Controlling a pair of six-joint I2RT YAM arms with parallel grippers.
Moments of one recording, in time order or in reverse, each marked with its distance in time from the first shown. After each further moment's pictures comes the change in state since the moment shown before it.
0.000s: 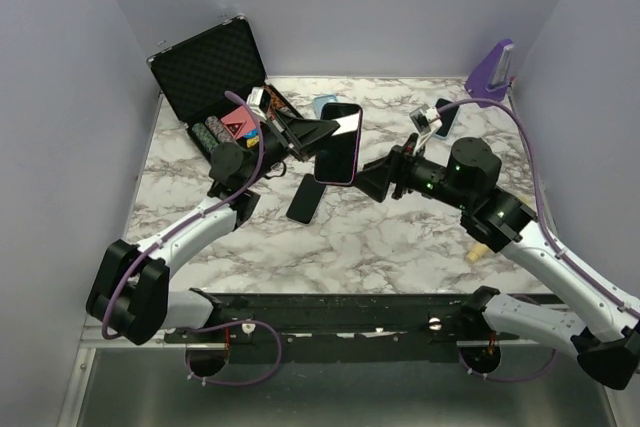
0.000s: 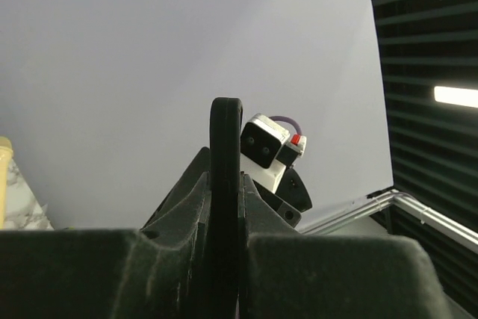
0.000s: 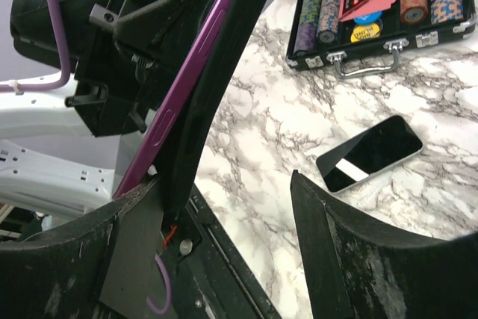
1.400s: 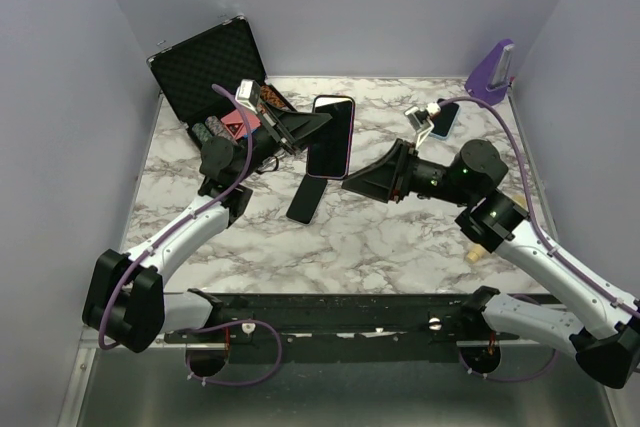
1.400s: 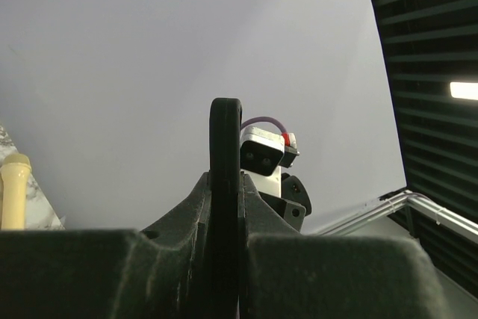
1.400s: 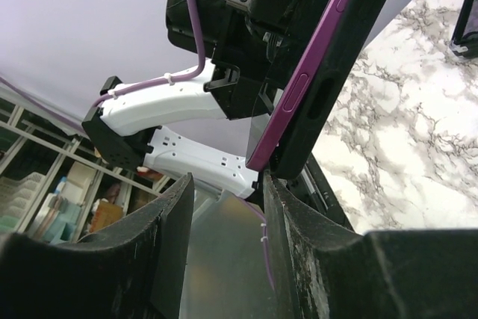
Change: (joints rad) left arm 0.050 -0.042 0.039 -0.082 0.043 0.061; right arm -0.003 -0.001 -0.051 0.254 -0.288 0.381
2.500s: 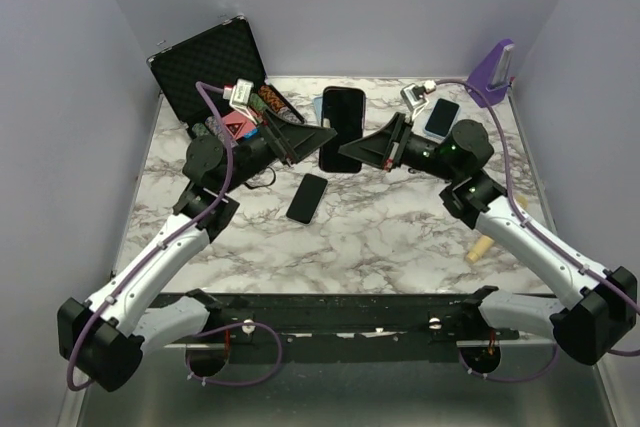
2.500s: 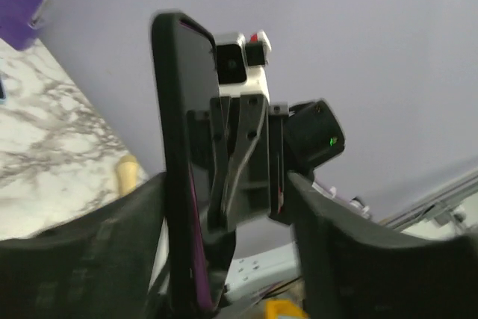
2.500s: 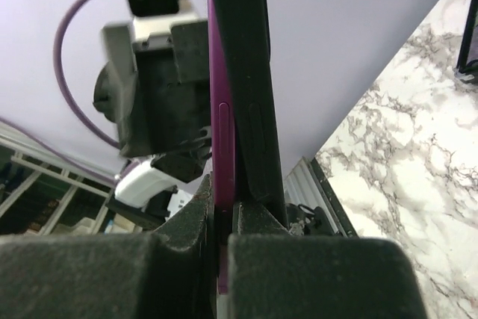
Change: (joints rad) left arm -0.076 -0.199 0.101 -0.442 -0.040 0.475; right arm -0.105 0.184 0.027 0.244 -0.043 0.213
